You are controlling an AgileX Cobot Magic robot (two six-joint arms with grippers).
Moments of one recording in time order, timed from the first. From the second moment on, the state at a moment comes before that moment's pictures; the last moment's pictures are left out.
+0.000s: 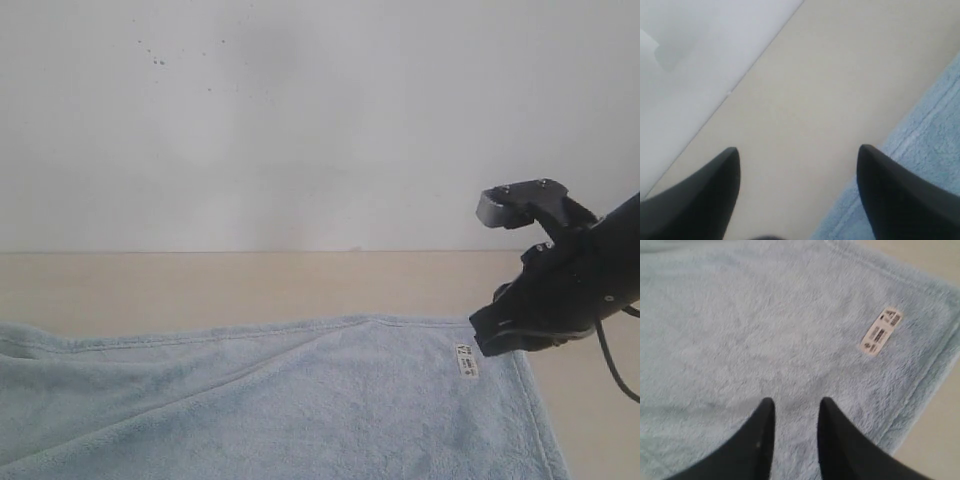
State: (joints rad) left arm -0.20 1.48 -0.49 -1.74 -1.02 1.37; right arm 0.19 1.59 -1.04 0.55 0.69 -0.71
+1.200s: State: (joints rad) left arm -0.20 1.24 -0.51 -1.75 -0.55 1.52; right arm 0.19 1.59 -0.73 0.39 0.76 -0.65
